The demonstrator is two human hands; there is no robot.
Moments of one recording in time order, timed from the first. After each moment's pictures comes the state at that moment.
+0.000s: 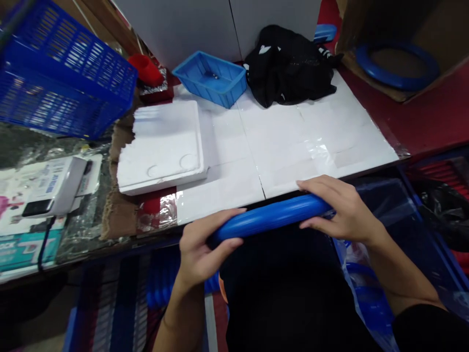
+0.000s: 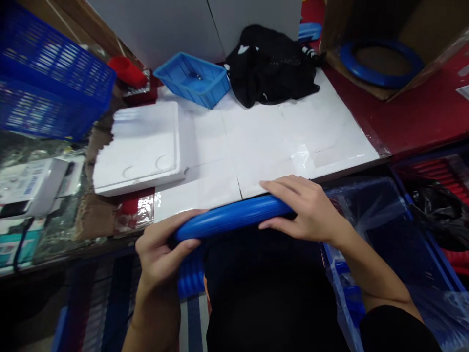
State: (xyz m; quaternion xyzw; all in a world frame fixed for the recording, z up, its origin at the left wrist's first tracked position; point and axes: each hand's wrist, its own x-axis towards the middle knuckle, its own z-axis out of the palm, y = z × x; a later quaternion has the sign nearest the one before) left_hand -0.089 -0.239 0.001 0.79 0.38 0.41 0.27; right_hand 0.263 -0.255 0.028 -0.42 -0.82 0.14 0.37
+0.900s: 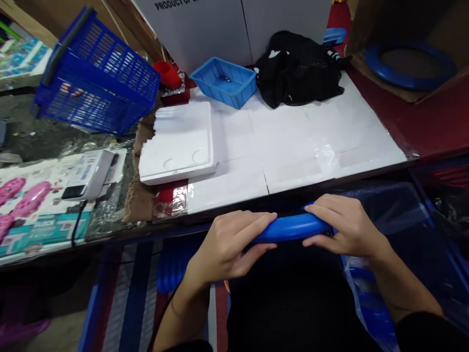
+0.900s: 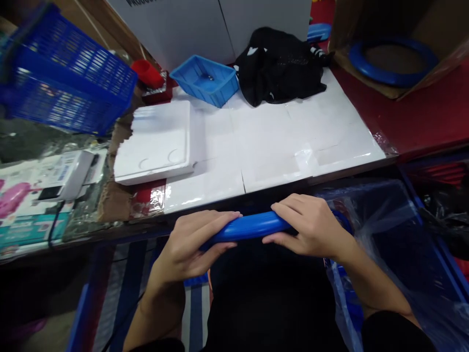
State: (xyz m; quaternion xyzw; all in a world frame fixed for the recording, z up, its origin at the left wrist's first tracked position) left_hand -0.052 -0.245 0.038 0.90 0.22 0.31 0.20; right_hand 0.267 -0.282 0.013 -0.37 -0.85 0.11 0.37
